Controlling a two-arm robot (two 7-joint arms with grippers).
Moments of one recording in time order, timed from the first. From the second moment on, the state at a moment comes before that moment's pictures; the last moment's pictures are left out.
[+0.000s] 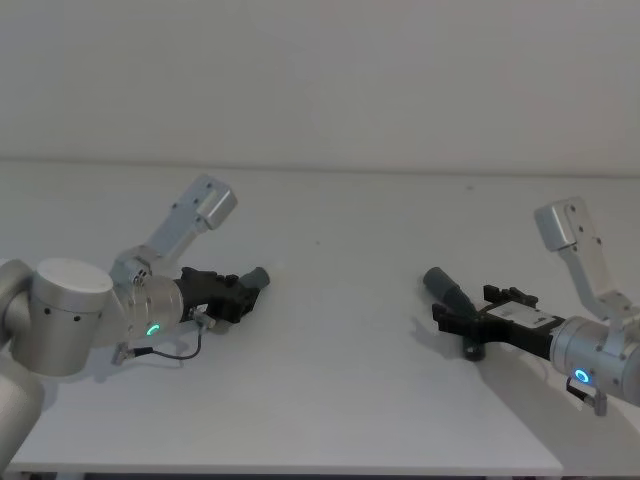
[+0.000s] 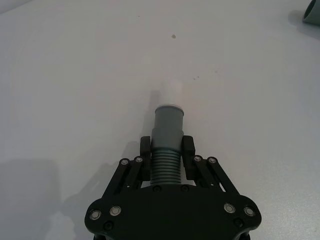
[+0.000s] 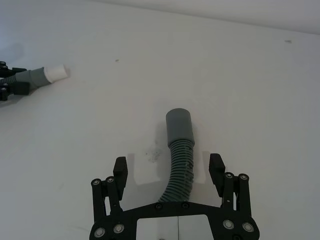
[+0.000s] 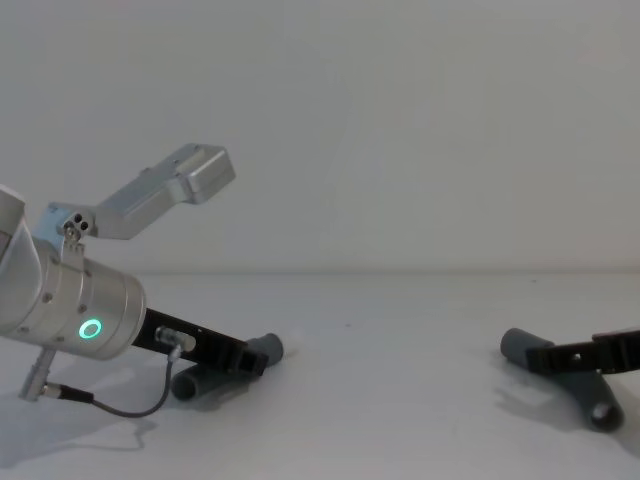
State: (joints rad) left arm -0.53 0.31 0.49 -1.32 -0.26 0.60 -0.37; right arm 0.30 0.45 -0.32 -1.49 0.41 0.54 0.34
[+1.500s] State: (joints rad) left arm -0.53 0.31 0.49 -1.32 -0.26 0.60 -0.37; right arm 0.35 0.47 -0.38 -1.42 0.41 0.54 0.36
